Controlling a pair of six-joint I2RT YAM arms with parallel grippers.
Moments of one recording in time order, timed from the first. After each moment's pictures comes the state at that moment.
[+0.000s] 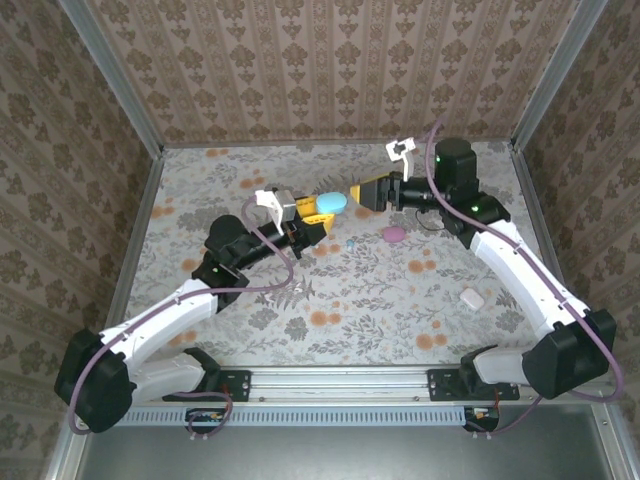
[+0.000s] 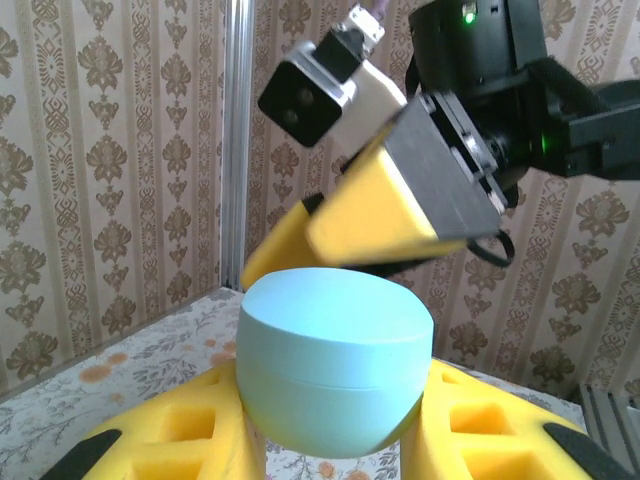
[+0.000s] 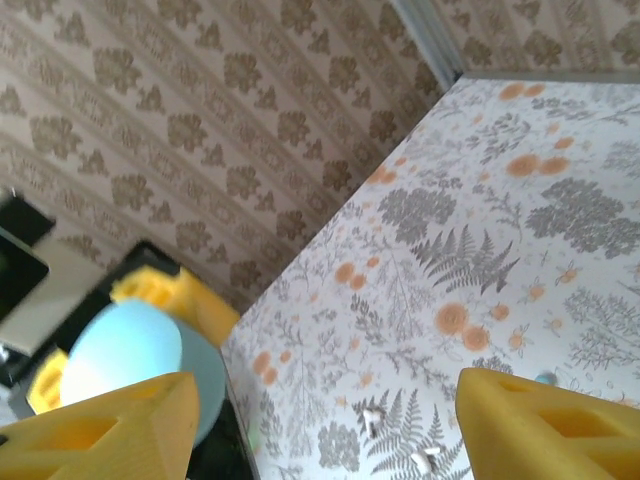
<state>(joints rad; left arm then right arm) -0.70 1.11 0.69 0.62 0.49 -0.19 0.32 1.30 1.21 -0.25 -0.82 0.36</state>
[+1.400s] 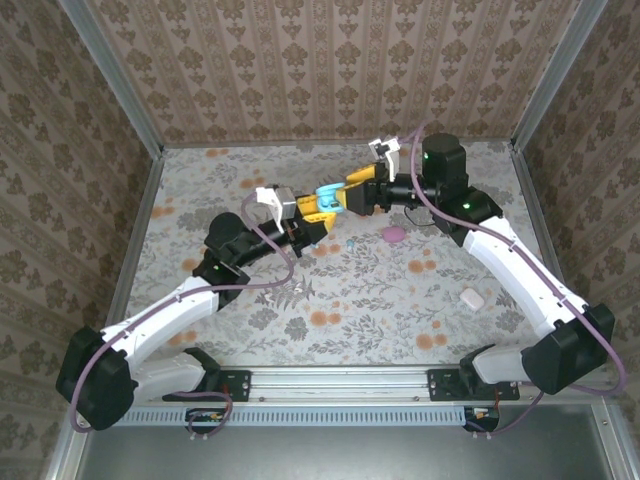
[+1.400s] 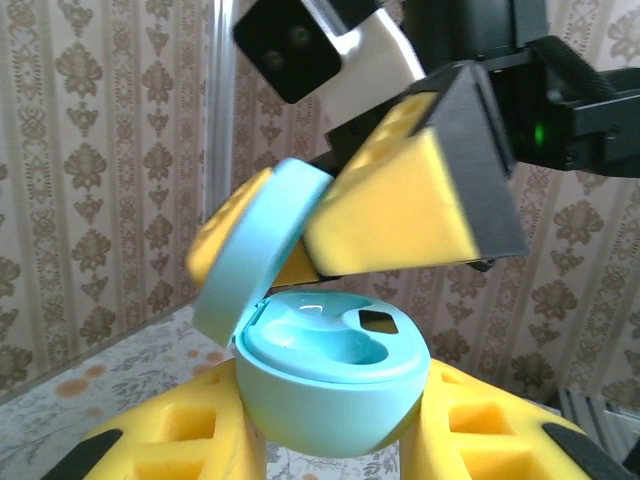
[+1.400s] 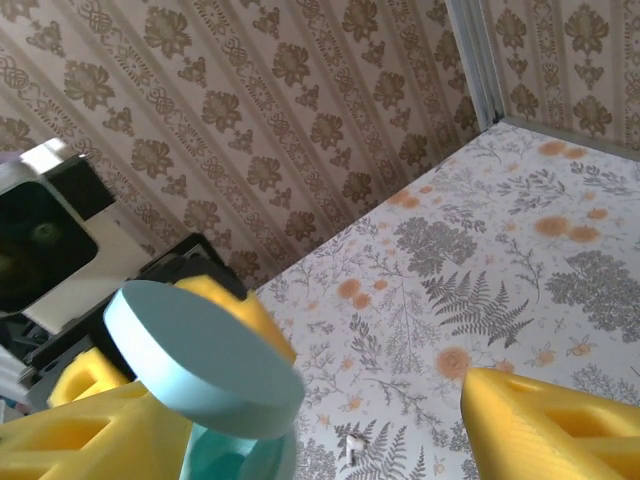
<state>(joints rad) -0.70 1.12 0.71 0.63 0.53 -0.22 0.40 1.35 1.31 -0.24 -0.78 0.24</state>
